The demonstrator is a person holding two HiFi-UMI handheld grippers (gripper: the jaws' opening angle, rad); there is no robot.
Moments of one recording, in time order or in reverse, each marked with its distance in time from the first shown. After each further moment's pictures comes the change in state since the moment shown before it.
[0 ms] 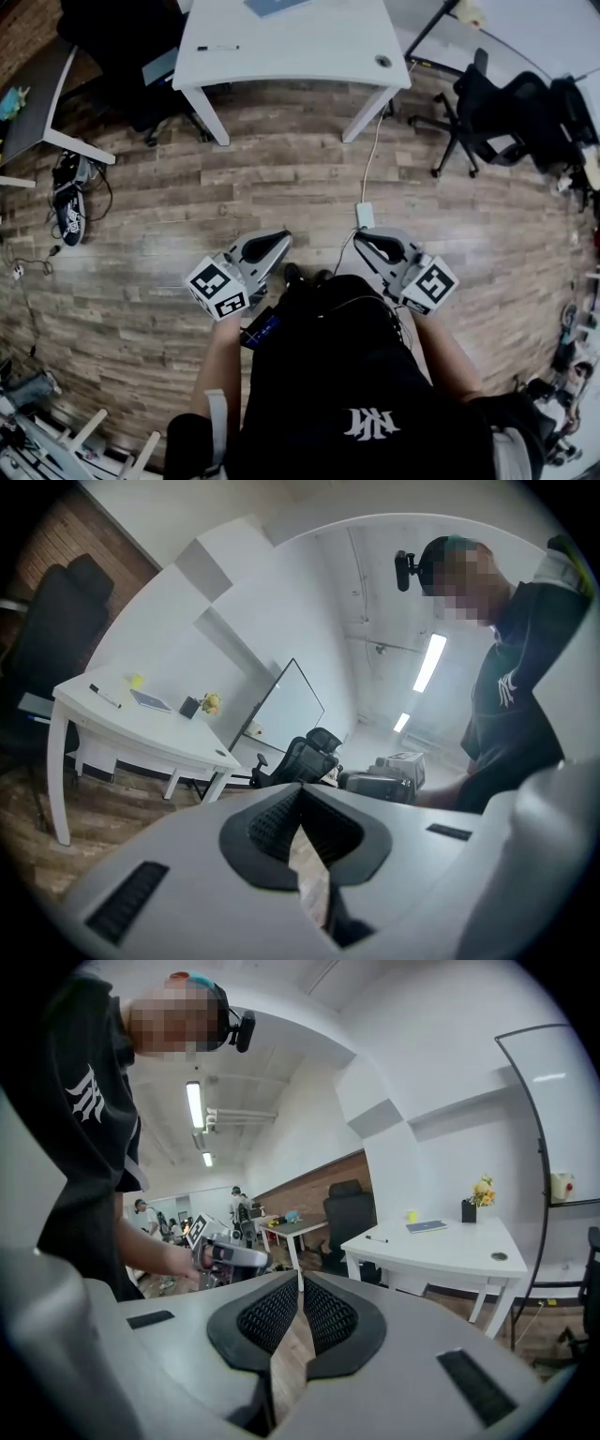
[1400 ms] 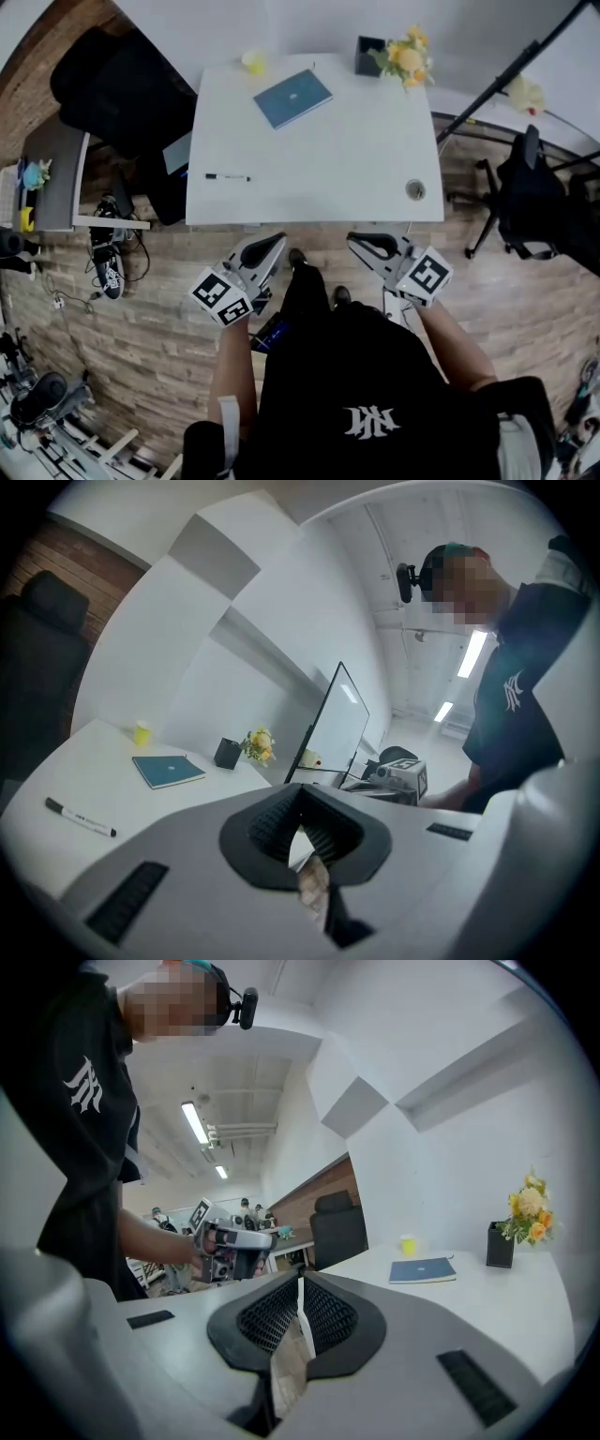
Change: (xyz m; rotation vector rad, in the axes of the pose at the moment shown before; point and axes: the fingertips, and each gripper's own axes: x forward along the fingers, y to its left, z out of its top) left arm 0.197 0.289 0.228 0.098 -0.009 0.186; right arm 0.198 -0.352 0.126 -0.032 -0.073 0.173
